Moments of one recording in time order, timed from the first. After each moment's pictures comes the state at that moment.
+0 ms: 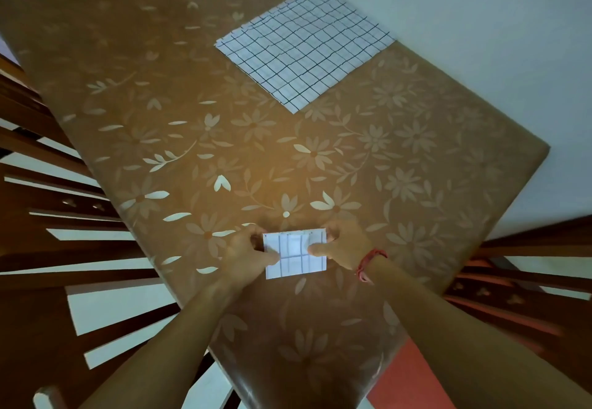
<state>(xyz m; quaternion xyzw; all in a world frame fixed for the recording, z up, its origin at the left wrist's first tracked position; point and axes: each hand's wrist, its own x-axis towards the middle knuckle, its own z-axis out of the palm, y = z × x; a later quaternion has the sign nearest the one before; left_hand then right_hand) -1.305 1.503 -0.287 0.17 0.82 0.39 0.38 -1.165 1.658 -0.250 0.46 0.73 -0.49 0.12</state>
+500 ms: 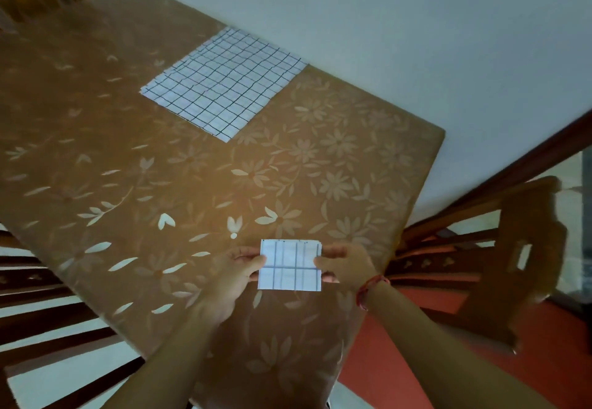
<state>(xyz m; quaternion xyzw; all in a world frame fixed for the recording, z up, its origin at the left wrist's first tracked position) -1.252 1.543 -0.256 0.09 0.71 0.50 0.49 -1.067 1.653 -0.235 0.57 0.48 -0.65 -0.11</state>
